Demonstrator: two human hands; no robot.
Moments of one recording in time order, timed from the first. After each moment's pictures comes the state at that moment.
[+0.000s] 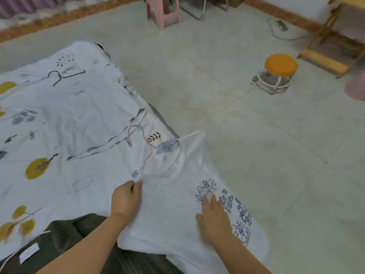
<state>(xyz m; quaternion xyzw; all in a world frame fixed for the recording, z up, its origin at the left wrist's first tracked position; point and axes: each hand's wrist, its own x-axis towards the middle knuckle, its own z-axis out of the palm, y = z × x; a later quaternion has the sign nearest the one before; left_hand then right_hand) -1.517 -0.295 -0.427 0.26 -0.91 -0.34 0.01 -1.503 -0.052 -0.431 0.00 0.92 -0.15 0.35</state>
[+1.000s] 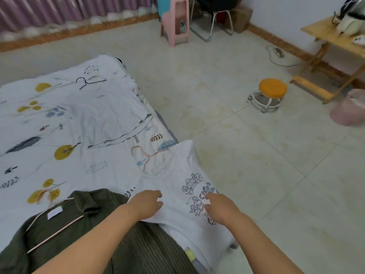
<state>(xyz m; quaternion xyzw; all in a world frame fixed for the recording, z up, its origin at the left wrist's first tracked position) -1.449 -0.221 -0.305 0.03 -0.92 -0.16 -0.36 -1.483 0.008 -0.291 -0.08 0.91 -0.09 0.39</state>
